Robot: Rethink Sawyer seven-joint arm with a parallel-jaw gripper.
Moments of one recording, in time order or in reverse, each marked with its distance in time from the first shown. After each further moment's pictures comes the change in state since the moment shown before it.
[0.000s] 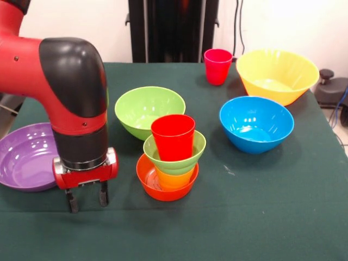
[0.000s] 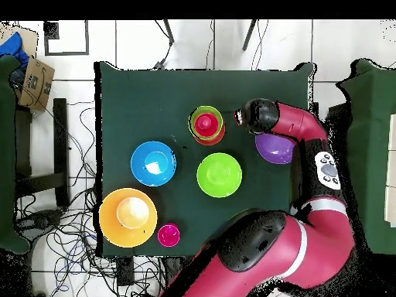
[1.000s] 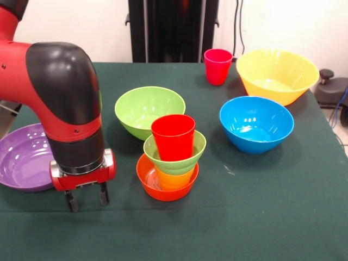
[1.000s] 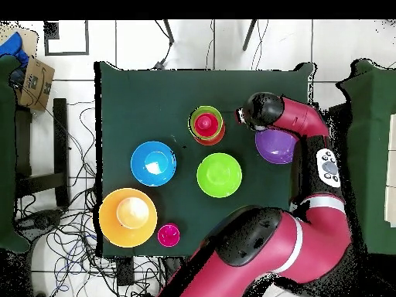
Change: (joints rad) arm 0.006 0.032 -0.004 -0.077 0.039 0.122 0.000
